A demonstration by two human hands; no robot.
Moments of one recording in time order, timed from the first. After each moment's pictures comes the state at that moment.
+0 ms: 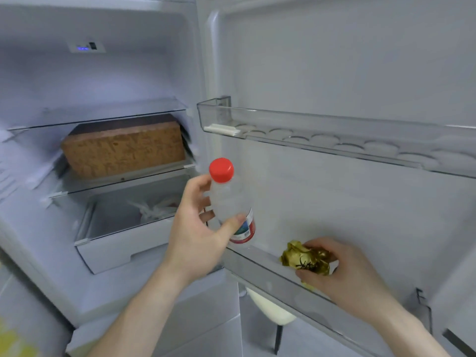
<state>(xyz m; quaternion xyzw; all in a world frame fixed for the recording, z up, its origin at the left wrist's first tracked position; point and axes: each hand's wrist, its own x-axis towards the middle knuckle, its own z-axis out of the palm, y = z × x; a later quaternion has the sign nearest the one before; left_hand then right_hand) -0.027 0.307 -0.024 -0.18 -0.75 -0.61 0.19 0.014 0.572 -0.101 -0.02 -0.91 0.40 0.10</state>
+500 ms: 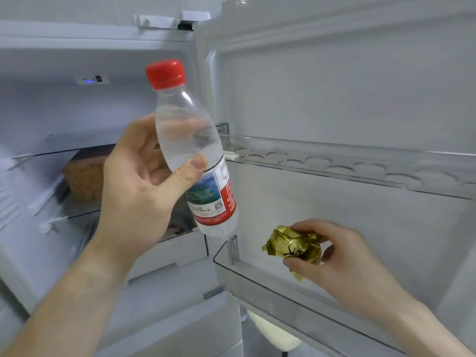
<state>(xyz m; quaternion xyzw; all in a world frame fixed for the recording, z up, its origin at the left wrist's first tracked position) -0.016 0.270 0.083 -0.32 -0.65 -0.63 0.29 0.025 0.544 -0.020 0.06 -0.90 0.39 0.17</state>
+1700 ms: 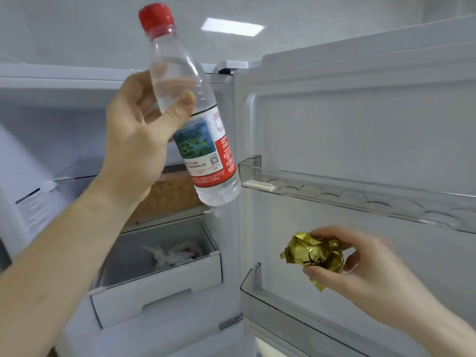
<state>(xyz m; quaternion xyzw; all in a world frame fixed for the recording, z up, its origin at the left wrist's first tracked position) -0.056 0.204 0.172 -0.31 -0.64 -0.61 0.36 0.028 0.508 0.032 0.10 -0.91 0.35 0.22</state>
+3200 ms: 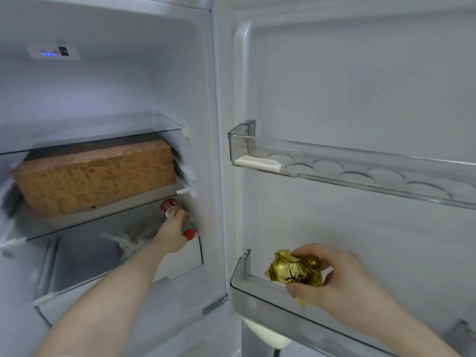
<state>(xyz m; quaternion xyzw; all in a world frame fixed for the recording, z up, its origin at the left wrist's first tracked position) -0.357 0.184 -0.174 -0.19 -0.95 -0.25 0.04 -0.023 0.486 -0.032 -0.04 -0.93 0.37 0.09</state>
